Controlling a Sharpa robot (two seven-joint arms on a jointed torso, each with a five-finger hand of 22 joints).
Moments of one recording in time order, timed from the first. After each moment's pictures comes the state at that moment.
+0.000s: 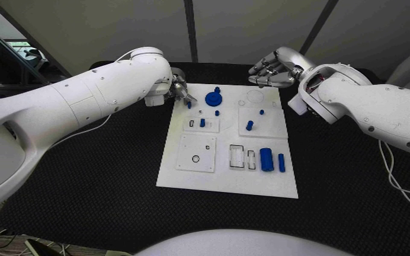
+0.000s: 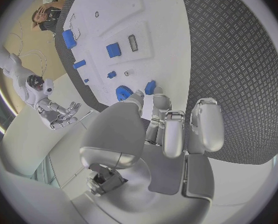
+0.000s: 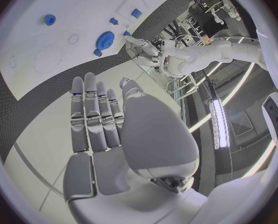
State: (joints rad) left arm 1.31 -0.50 0.05 1.04 -1.15 0.32 -0.55; left_hand 1.22 0.02 0.09 0.26 0.12 0.83 0.09 0.67 0.44 1.10 0.02 1.15 0.80 1.47 -0.04 1.54 1.31 0.07 1.41 0.07 1.35 1.31; right arm 1.23 -0.78 0.09 1.44 -1.07 -0.31 -0.06; right_hand 1.50 -0.08 0.05 0.29 0.43 0.98 0.19 0.10 0.07 1.21 0.13 0.08 0.09 1.32 0.07 0.07 0.37 0.17 0.97 0.18 0.39 0.26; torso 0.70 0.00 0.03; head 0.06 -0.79
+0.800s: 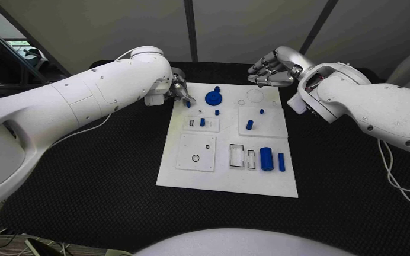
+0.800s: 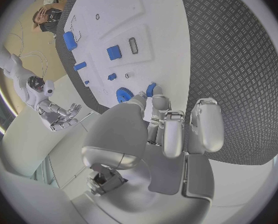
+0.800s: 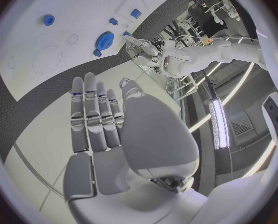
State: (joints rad) left arm 1.31 -0.50 0.05 1.04 -1.15 0.34 -0.55; left_hand 1.29 0.07 0.14 0.23 0.12 0.85 0.07 0.69 0.44 1.12 0.00 1.15 0.81 1.47 -0.05 1.54 1.31 0.07 1.41 0.06 1.35 1.31; right arm 1.23 -0.78 0.09 1.43 -1.07 -0.31 -0.05; right_hand 1.50 -0.08 0.05 0.28 0.43 0.98 0.19 0.10 0.07 1.21 0.13 0.08 0.09 1.32 0.07 0.07 0.36 0.17 0.97 0.18 0.39 0.26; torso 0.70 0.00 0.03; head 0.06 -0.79
